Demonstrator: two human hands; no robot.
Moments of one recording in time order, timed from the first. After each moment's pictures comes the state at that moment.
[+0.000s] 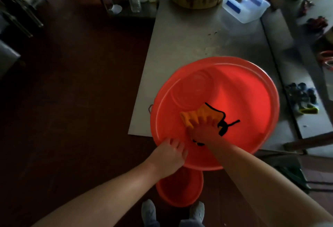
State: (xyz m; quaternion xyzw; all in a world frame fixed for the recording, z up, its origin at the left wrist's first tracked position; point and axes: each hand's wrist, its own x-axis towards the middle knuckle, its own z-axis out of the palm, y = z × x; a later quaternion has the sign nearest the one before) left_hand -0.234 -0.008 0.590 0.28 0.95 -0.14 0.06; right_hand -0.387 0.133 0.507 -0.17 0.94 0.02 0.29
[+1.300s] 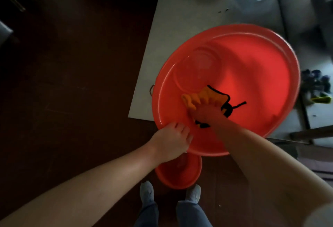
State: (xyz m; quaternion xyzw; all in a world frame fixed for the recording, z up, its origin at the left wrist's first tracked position) left_hand -0.241 -0.016 0.581 0.31 0.94 -0.14 0.06; right_hand -0.415 0.116 0.488 -0.20 0.92 -0.01 0.32
